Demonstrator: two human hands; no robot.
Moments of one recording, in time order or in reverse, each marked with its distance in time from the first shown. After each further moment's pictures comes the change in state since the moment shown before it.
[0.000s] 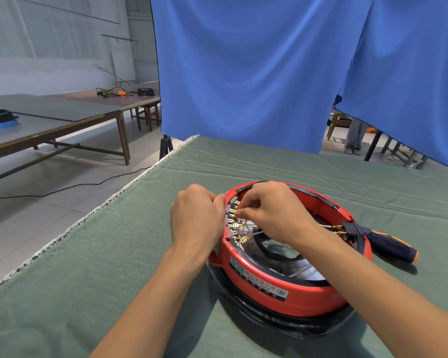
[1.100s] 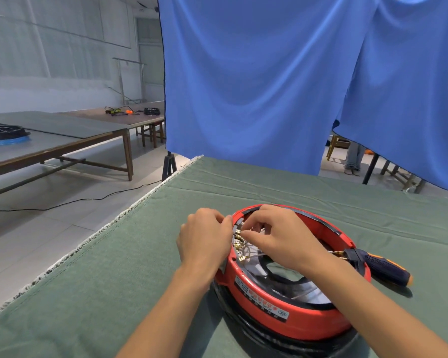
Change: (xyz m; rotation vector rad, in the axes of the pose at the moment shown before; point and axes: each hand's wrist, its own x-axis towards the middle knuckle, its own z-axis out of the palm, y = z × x) left_hand -0.001 -0.001 0.009 0.003 -0.015 -0.132; right_hand -0.016 -0.002 -0.011 0.055 0.026 -0.029
